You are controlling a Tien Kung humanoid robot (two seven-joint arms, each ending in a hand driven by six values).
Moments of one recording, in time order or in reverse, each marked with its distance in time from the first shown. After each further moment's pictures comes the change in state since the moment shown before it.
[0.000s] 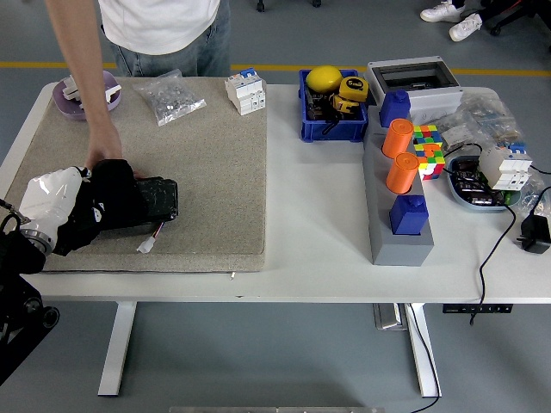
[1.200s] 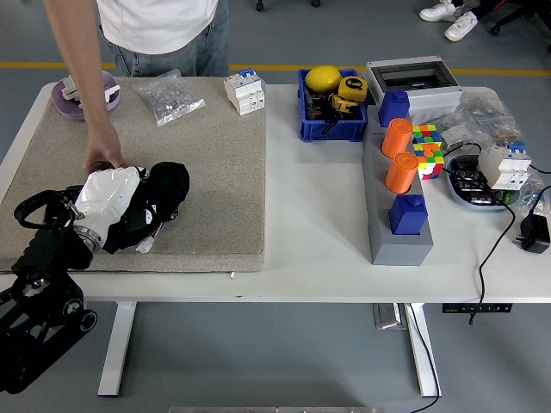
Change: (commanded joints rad) left arm -0.086 -0.021 0.139 -0.032 0.035 -0.003 0.029; right arm 0.008 0.000 -0.003 0.001 0.006 0.003 0.003
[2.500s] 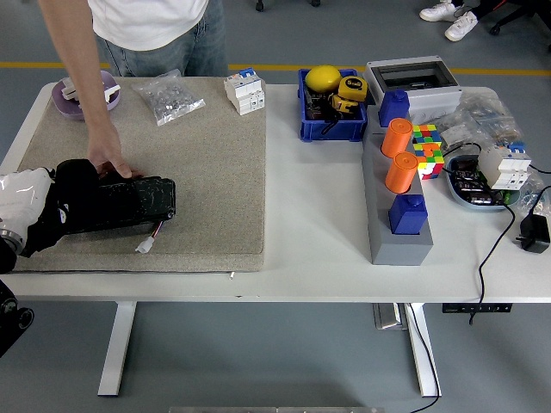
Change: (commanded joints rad) left arm 0.101 0.105 -0.189 0.093 0.069 -0.003 0.025; right arm -0.003 -0.003 0.003 0.000 0.000 0.002 0.001
